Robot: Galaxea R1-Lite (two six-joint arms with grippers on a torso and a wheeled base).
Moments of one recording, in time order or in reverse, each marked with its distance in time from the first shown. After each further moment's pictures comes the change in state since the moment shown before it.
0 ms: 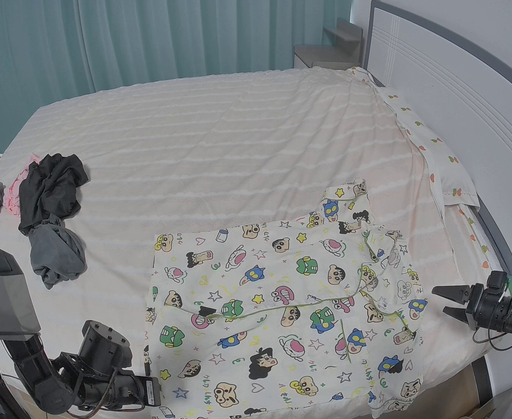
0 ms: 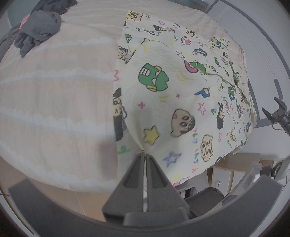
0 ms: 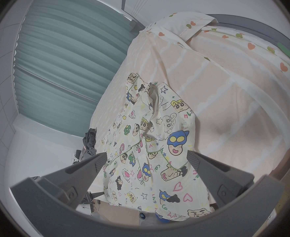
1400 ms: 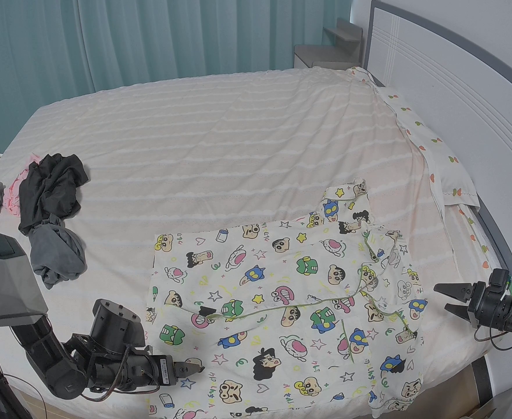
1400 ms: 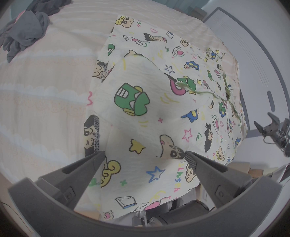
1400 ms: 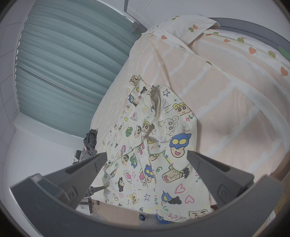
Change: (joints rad) left arm 0.018 0.018 -0.157 0.054 -0.074 -0.034; right arm -0.002 -0.023 0.000 -0.001 -0.002 0.001
